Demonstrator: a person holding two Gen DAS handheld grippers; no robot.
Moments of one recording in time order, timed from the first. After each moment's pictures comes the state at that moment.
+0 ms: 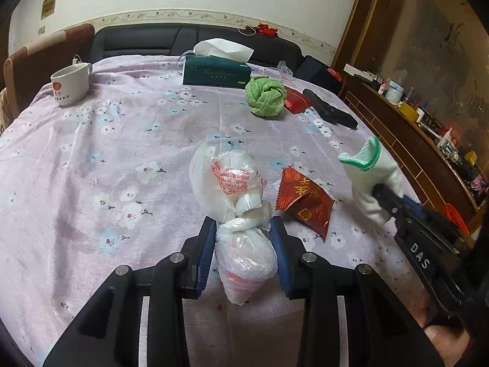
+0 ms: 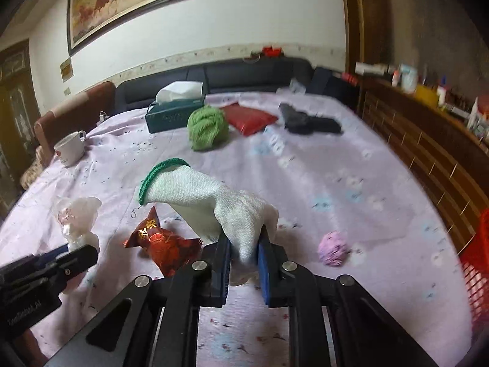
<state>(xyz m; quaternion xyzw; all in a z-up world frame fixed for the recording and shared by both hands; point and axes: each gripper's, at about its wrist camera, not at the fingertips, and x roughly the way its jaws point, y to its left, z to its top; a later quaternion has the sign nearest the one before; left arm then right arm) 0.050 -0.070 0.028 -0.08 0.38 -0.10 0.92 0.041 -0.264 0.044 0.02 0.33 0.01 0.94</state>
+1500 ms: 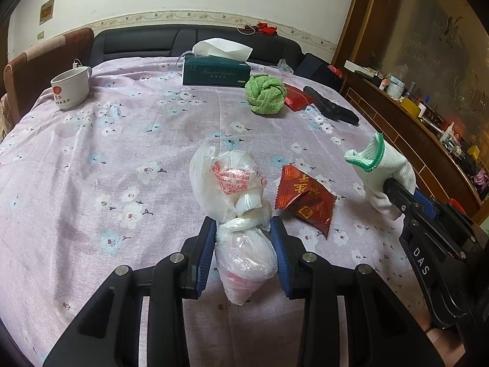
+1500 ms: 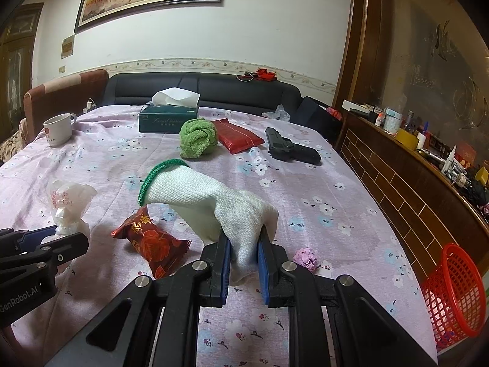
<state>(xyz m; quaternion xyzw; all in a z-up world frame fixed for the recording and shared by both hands) 0.049 -0.072 0.027 -0.07 0.38 -0.10 0.92 0.025 -0.247 0.052 -0.07 0.29 -0.03 0.95</state>
